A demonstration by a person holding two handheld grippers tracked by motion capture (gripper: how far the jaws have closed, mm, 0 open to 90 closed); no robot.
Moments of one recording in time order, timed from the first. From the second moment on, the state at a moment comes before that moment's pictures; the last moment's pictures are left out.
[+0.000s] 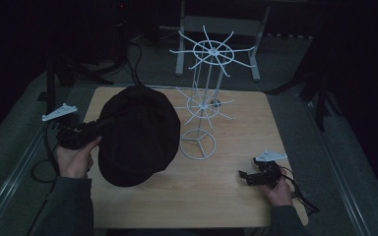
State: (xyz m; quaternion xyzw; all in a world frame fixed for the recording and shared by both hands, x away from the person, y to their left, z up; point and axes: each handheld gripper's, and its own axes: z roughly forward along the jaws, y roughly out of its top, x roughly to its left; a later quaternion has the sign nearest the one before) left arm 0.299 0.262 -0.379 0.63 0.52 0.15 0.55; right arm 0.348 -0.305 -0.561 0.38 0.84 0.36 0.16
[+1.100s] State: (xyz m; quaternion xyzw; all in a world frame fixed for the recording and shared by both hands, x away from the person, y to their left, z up) left arm 0.302 0.263 -0.361 0.63 0.50 0.15 0.58; right arm 0.348 -0.305 -0.561 0.38 0.84 0.36 0.16
